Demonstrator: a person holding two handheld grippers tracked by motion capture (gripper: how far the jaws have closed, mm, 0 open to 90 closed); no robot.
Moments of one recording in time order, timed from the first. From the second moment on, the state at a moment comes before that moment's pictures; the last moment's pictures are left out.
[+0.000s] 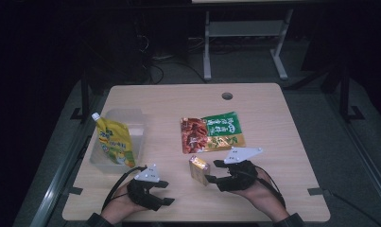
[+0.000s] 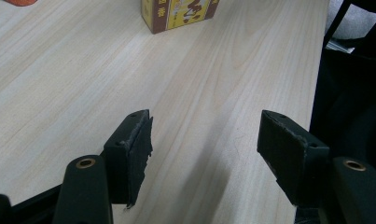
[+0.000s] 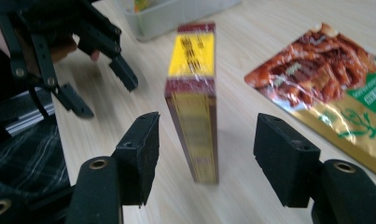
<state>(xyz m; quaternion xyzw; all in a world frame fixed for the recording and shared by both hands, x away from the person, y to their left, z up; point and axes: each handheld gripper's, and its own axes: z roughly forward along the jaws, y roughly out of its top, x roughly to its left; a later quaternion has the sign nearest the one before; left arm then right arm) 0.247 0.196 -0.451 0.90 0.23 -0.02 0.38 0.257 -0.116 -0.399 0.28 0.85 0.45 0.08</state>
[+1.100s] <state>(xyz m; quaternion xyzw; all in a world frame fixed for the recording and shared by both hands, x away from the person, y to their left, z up) 0.246 0.191 -0.452 0.89 0.22 -0.02 0.39 0.281 -0.089 -0.397 0.26 0.85 0.44 0.09</state>
